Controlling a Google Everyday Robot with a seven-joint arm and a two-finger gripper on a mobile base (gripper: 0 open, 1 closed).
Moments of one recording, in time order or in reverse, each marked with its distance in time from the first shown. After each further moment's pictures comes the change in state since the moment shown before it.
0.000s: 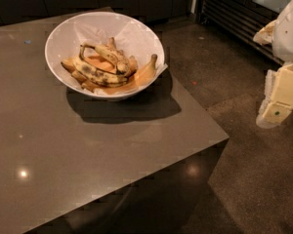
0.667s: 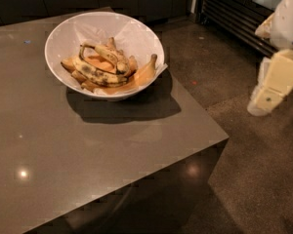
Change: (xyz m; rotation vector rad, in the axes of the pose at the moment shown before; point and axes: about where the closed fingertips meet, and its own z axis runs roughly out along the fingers) arm -0.009 -0.013 -0.004 -0.004 -0.022 0.088
